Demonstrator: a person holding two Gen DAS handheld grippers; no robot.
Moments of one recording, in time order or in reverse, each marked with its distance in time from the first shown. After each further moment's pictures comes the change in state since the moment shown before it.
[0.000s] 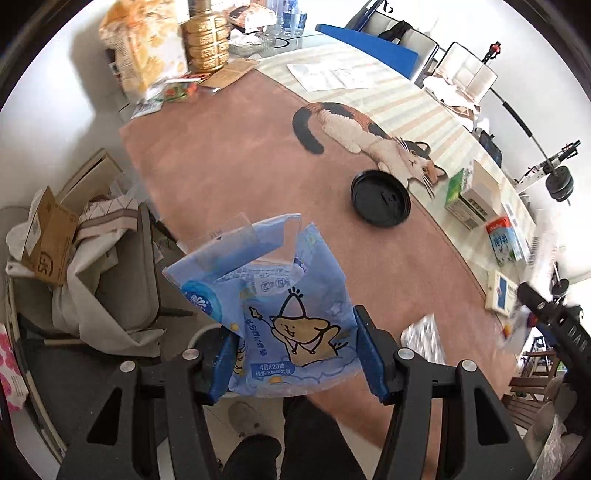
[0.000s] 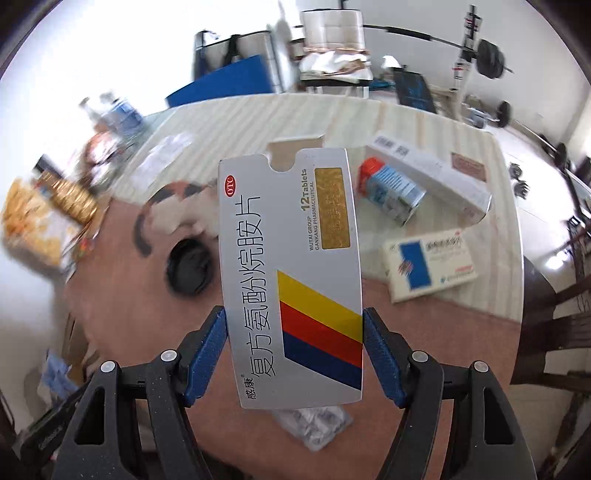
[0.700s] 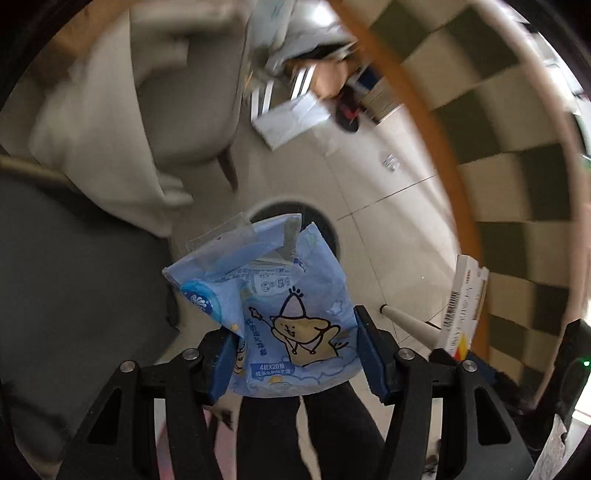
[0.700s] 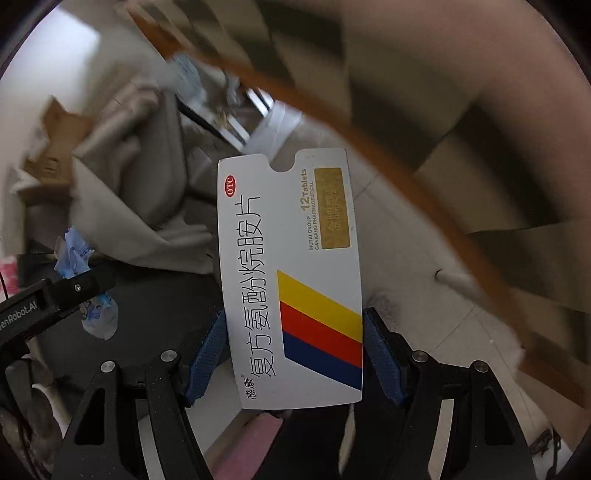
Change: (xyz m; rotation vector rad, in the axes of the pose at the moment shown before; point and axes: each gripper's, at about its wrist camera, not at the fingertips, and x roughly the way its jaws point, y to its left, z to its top) left arm 0.199 0.249 -0.193 -0.336 0.314 -0.020; right arm 0.223 0.132 -0.324 -0.331 0.507 0.107
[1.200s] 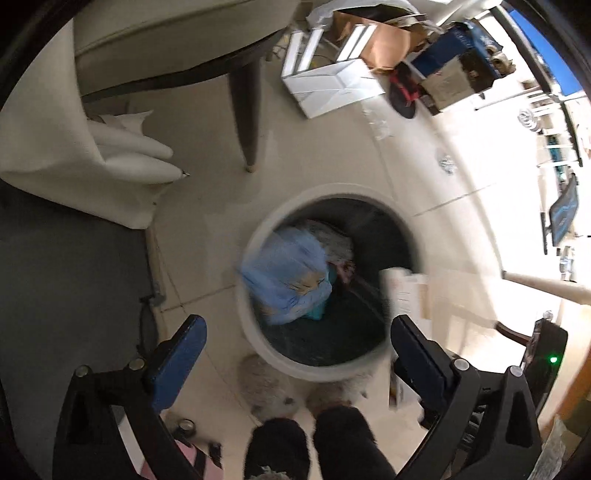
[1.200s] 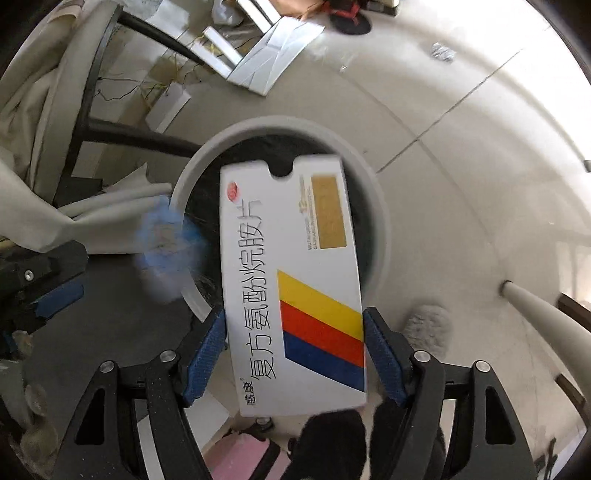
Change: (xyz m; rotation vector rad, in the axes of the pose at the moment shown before) left arm 0.191 0.074 0.047 -0.076 -0.001 0.015; right arm 0.269 -0.010 0.034 -0.091 0.139 0.066
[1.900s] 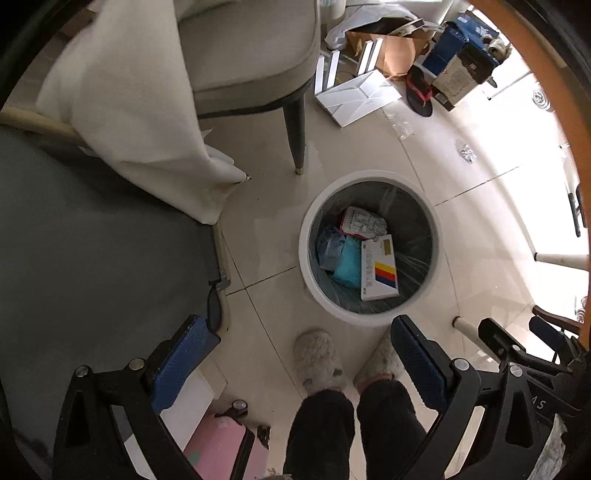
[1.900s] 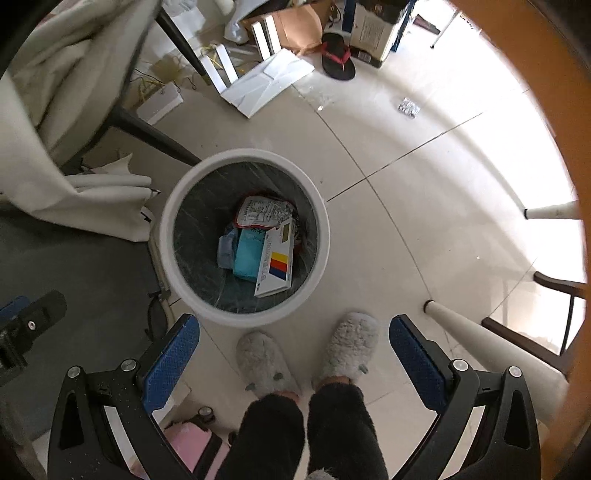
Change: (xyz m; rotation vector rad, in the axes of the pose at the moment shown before) left arm -0.105 -0.007 -0.065 0.052 -0.041 0.192; right arm -0.130 0.047 -0.027 -0.123 -0.081 -0.275
